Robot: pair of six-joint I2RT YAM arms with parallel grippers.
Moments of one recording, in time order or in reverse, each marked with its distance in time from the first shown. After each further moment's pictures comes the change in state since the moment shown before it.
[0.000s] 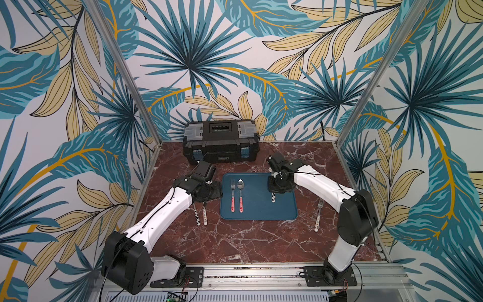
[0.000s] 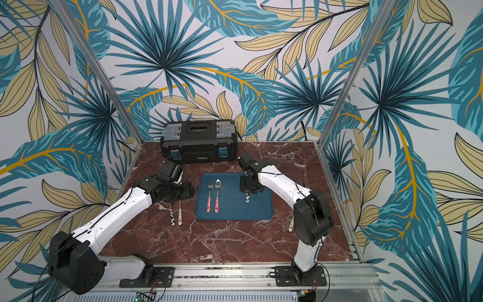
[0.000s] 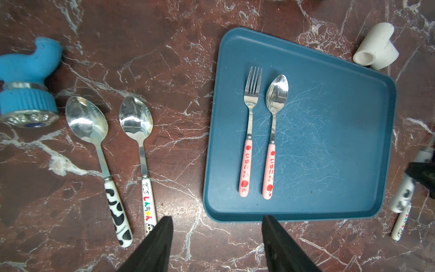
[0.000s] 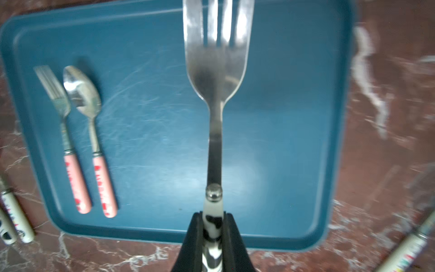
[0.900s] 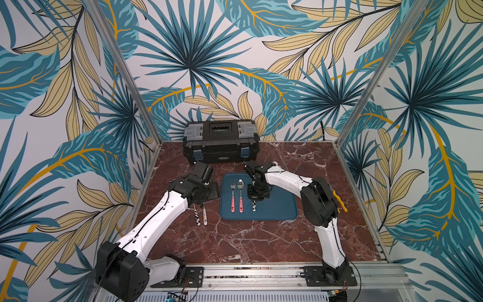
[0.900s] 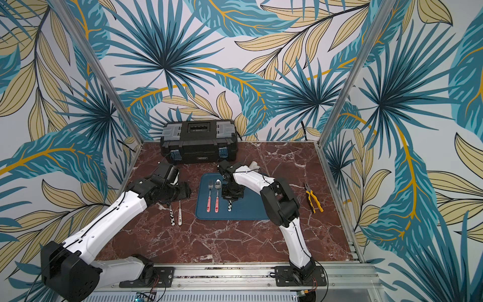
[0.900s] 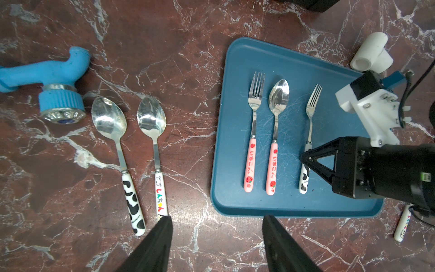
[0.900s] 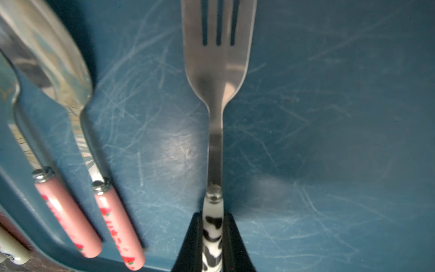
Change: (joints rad) left arm 0.000 -0.068 0.000 -0.044 -0.037 0.002; right arm 0.071 0.322 0.196 -0.038 -0.119 0.065
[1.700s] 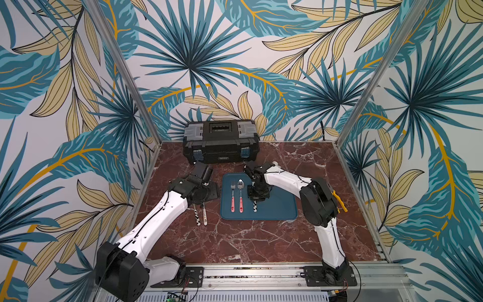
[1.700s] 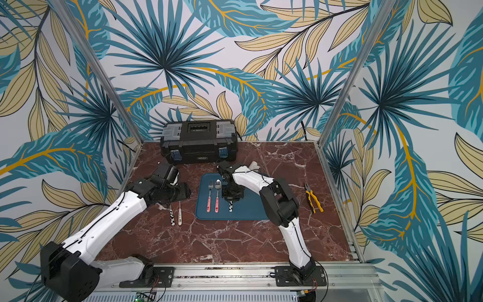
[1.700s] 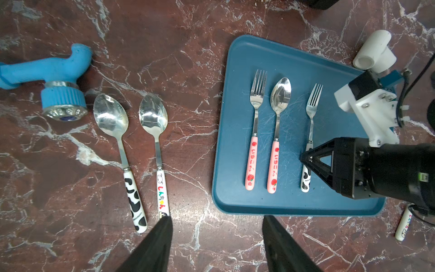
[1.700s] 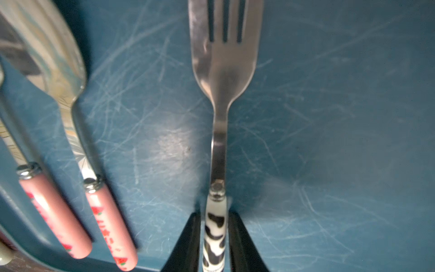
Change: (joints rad) left arm 0.001 -0.003 0.000 -0.011 0.000 -0.001; right arm 0.008 0.007 -0.005 -0.008 0.011 -0.031
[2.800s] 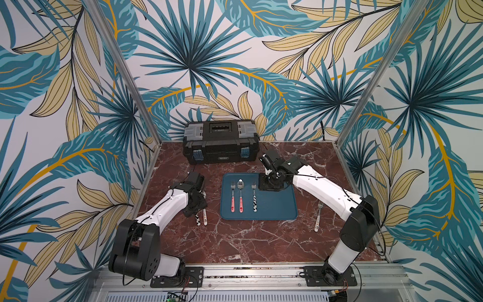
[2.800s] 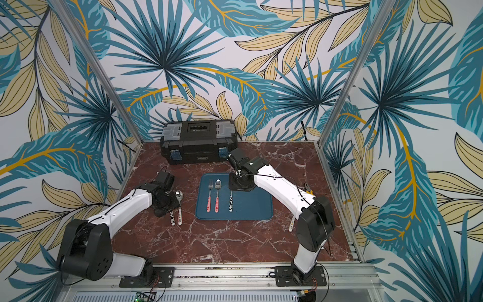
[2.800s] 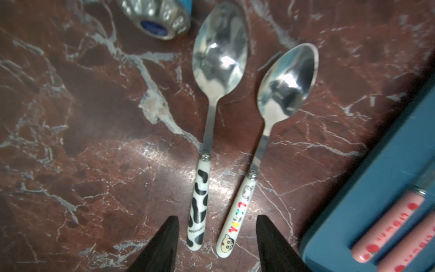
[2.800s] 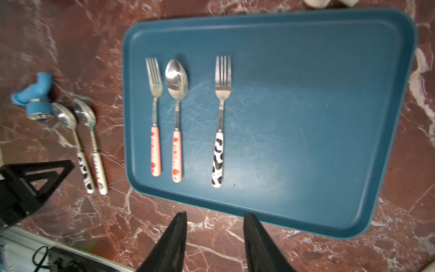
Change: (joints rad) left arm 0.214 0.154 -0.233 0.066 -0.037 -0.179; right arm -0.014 -0.453 -0.162 0.002 0.094 -0.004
